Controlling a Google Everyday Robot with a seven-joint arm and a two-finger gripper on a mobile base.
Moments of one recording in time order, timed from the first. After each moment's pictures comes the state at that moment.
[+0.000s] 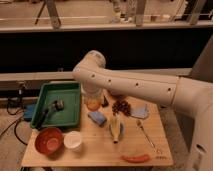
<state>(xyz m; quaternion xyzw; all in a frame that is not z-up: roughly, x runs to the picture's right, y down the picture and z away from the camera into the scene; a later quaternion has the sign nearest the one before) -0.071 0.059 0.704 -0.16 -0.21 -0.68 0.68</state>
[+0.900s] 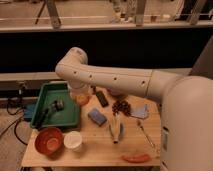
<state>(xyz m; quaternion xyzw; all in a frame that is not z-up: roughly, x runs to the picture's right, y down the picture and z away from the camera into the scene) -0.125 0.036 0.730 -0.15 -0.19 -0.71 0.67</state>
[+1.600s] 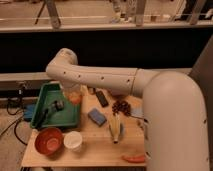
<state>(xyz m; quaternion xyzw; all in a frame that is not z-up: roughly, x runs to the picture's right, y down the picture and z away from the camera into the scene) -0.172 0.030 0.752 -0.14 -0.19 -0.74 0.64</state>
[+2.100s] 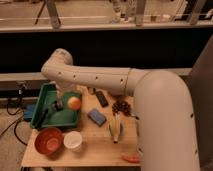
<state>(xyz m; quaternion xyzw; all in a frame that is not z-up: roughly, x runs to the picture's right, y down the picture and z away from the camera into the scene) -0.195 0.027 0.764 -0.12 -0.20 -0.75 0.62</state>
